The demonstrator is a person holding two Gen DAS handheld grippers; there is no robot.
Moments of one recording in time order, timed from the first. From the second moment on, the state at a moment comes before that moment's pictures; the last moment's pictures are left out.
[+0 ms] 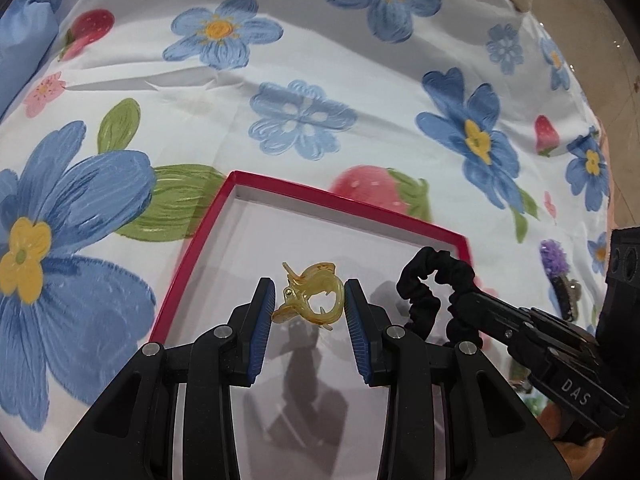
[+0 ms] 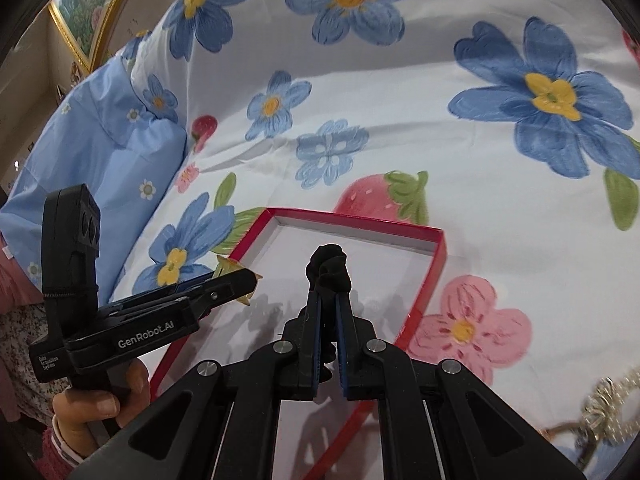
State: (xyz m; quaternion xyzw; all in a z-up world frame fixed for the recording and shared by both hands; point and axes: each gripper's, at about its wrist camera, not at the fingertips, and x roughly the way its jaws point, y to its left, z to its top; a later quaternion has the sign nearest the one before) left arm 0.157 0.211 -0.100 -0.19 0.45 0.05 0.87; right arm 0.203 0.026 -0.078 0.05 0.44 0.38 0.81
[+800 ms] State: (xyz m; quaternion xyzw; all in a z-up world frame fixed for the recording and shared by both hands) left arm 0.172 0.216 -0.121 -0.18 0.47 0.08 0.86; right arm 0.219 0.045 -0.100 0.00 0.47 0.37 0.80
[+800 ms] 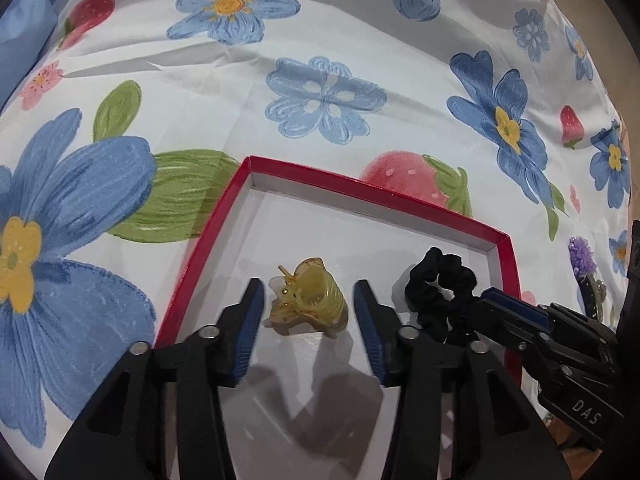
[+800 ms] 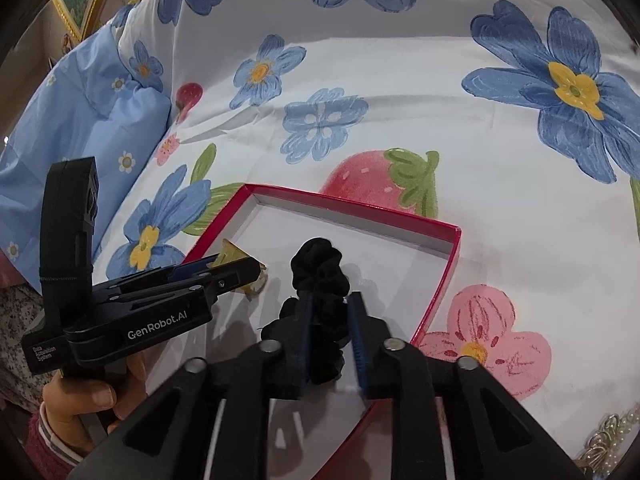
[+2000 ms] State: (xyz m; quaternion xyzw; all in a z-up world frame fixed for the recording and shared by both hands) left arm 0.080 0.064 -0.047 -0.18 0.44 -0.05 0.88; right arm 0.111 -0.183 -0.039 0.11 0.41 0.27 0.87
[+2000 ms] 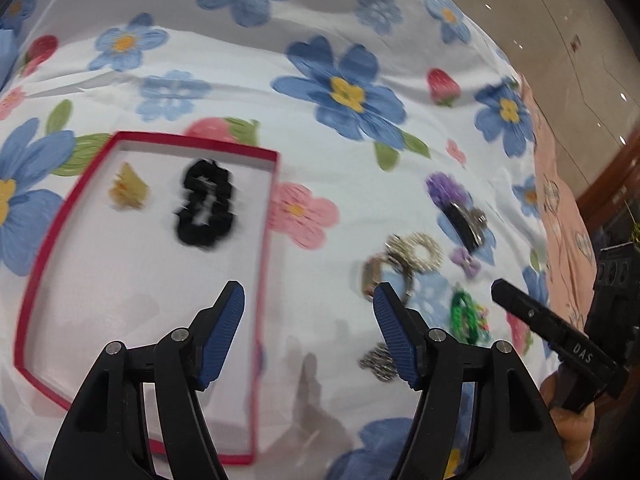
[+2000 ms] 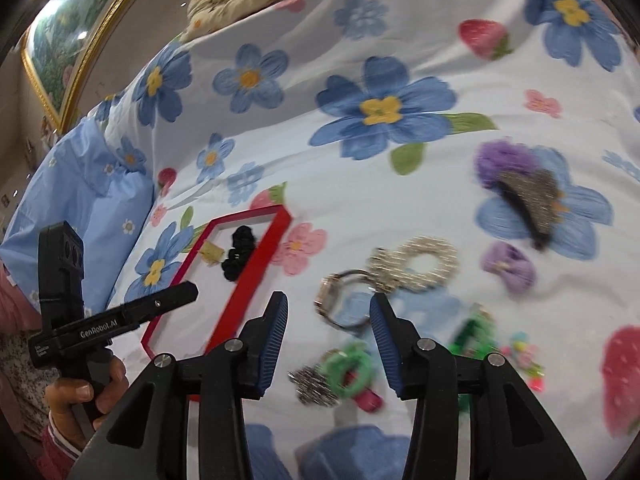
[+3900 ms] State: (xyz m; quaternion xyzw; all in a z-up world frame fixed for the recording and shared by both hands) left arm 0.137 -0.011 -0.095 -0.12 0.49 -0.10 0.86; right arm 0.149 -0.248 -0.073 0.07 0.41 0.21 0.88
